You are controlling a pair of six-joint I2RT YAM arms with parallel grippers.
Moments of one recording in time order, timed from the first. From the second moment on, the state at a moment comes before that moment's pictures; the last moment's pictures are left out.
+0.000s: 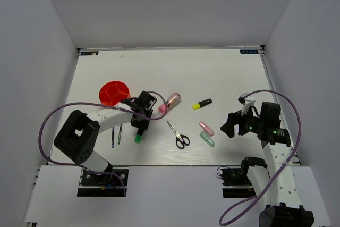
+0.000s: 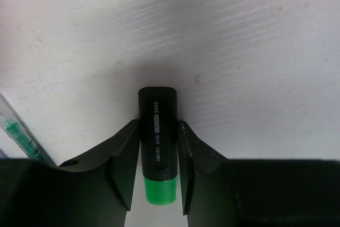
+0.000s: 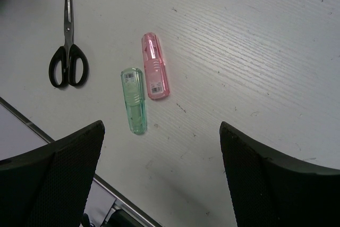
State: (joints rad) left arm -0.61 1.55 0.83 -0.53 -0.15 -0.27; right arm -0.09 0.67 0.58 -0.74 -0.67 -0.28
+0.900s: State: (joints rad) left arm -0.63 1.36 0.85 -0.58 -0.16 -0.29; right arm -0.09 0.66 0.58 -0.74 -0.68 -0.28
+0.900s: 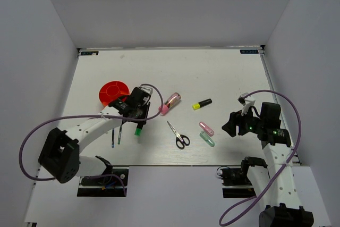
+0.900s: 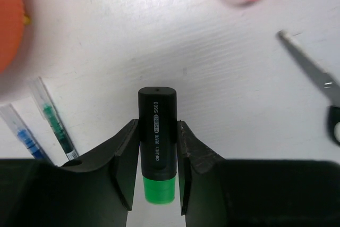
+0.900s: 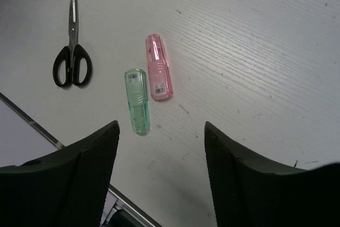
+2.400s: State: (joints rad) left arm -0.55 1.16 0.72 0.18 -0.84 0.08; right arm -0.08 0.69 0.58 -0.74 -0.74 -0.30
